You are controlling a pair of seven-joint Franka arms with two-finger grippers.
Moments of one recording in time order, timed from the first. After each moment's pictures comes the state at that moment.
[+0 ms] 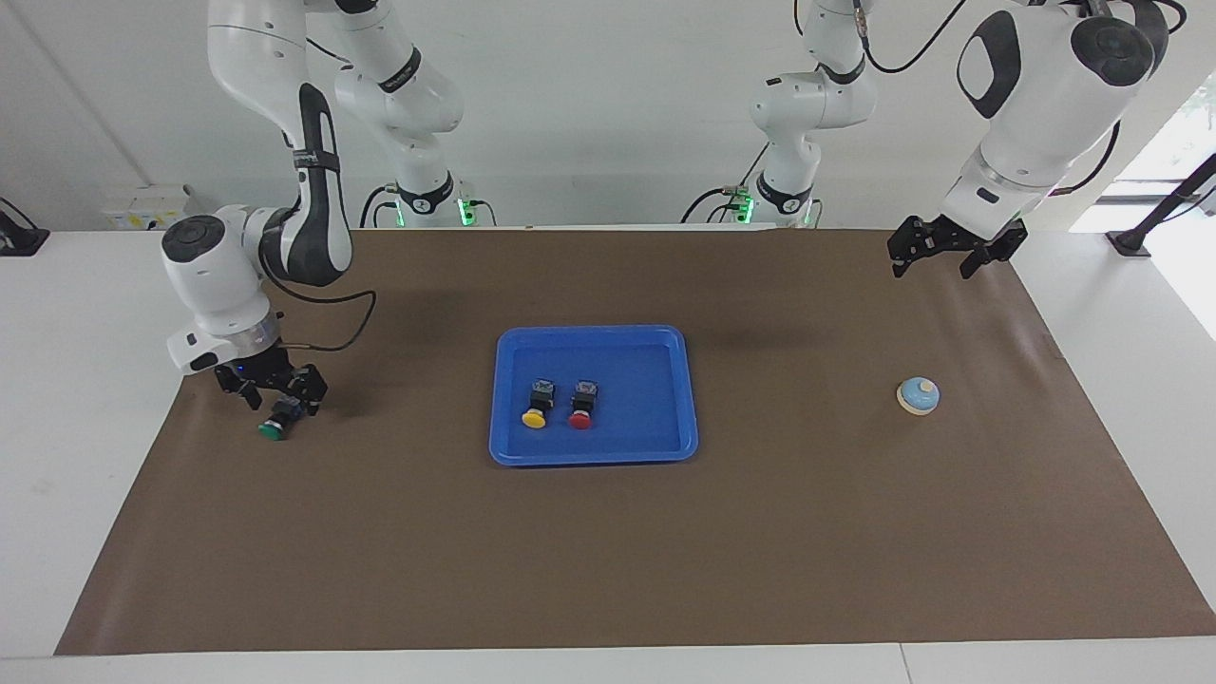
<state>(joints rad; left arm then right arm) 0.03 -0.02 -0.10 -1.70 0.03 1.58 0.06 -0.30 0.19 0.08 -2.18 -0.08 2.52 -0.04</state>
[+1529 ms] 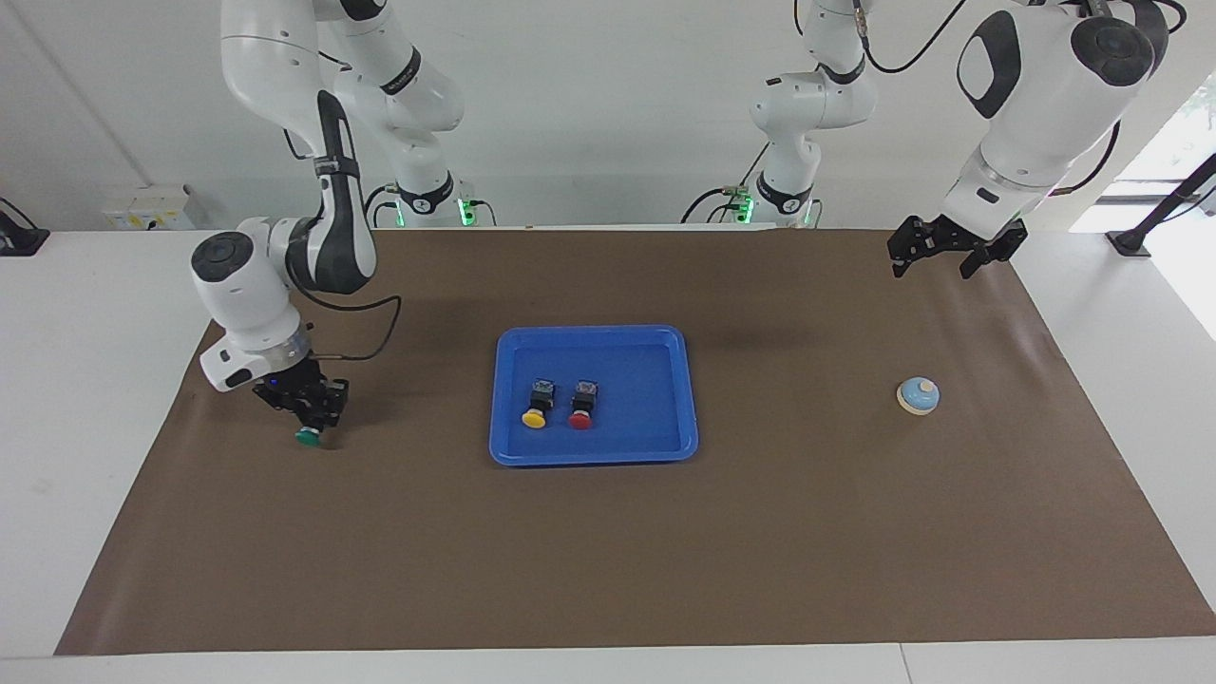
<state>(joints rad) 0.03 -0.02 -0.10 -1.70 0.03 1.58 0.06 -0.14 0.24 0.12 -2.02 -0.07 2.34 0.14</state>
